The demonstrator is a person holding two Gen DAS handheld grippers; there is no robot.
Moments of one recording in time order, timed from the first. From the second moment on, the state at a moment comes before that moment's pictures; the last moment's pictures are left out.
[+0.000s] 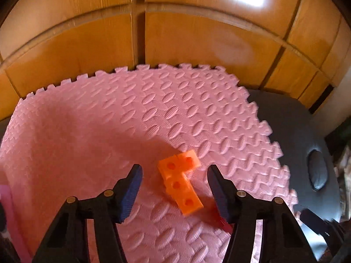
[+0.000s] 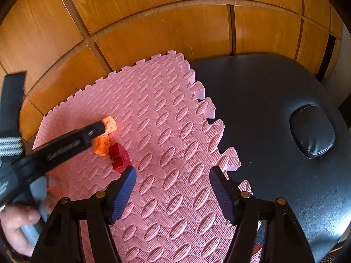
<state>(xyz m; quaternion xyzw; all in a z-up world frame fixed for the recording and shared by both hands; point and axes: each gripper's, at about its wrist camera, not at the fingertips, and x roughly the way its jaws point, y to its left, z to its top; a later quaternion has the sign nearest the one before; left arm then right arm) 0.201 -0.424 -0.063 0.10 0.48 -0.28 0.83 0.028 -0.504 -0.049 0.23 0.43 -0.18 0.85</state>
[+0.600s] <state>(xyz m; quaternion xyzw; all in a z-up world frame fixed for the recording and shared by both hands) 0.140 -0.355 -0.069 0.12 0.48 -0.27 0.83 0.029 -0.505 -0.054 0.22 0.43 -0.18 0.86</state>
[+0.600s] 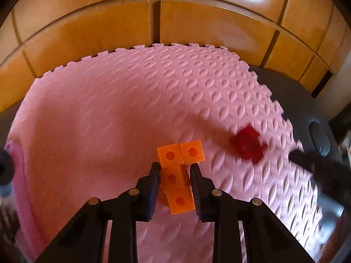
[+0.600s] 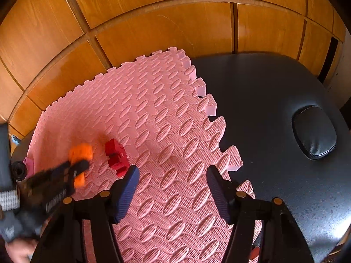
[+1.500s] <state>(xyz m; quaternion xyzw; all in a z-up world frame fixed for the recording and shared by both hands) 0.087 -0.312 -0.080 0.08 0.43 -0.28 0.85 0.103 -0.449 -0.072 0.08 0.48 -0.08 0.87</state>
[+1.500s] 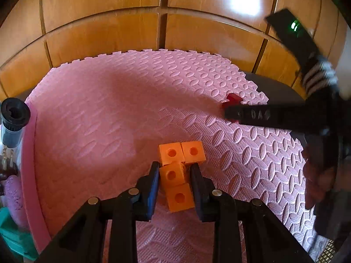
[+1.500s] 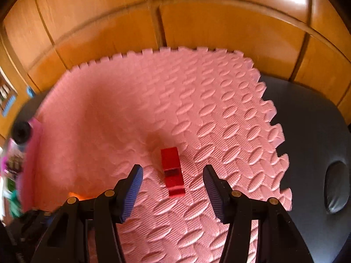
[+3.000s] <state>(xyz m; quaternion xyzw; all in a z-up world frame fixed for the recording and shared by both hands) 0.052 -0.263 0.003 0.06 0.35 -0.26 0.90 0.052 -0.423 -0.080 0.06 0.42 -0.06 0.90</state>
